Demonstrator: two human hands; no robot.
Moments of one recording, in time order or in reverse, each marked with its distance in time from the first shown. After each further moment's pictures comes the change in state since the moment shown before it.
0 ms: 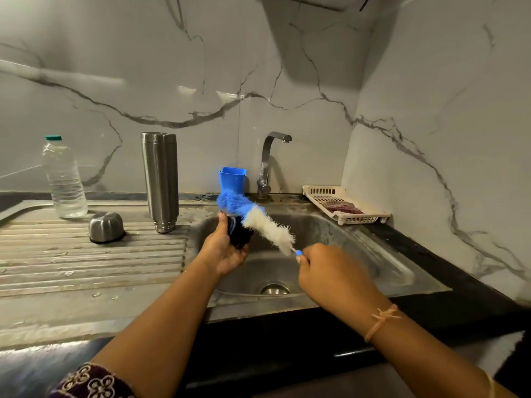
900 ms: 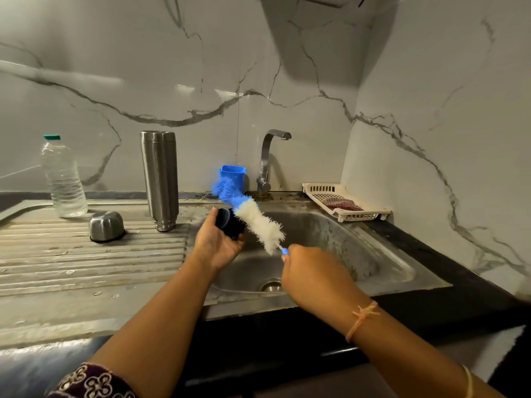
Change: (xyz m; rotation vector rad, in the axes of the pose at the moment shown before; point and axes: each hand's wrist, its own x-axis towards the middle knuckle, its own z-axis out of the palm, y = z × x) left_hand -0.004 0.007 -0.001 -0.075 -0.108 0.052; right_hand 0.001 -0.020 0.006 0.010 -0.068 -0.014
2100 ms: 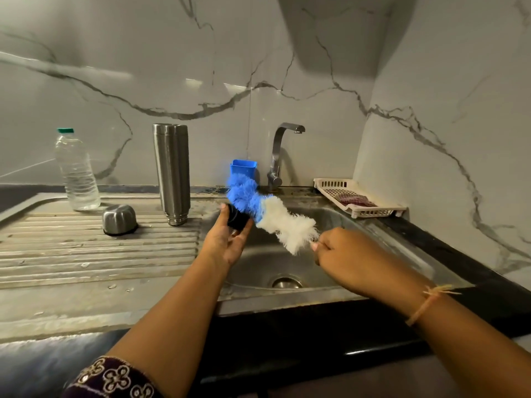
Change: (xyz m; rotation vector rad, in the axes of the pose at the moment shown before) left_hand 0.004 0.003 -0.006 -0.240 0.129 0.104; right_hand 0.005 0.014 -0.031 0.095 -0.152 0.024
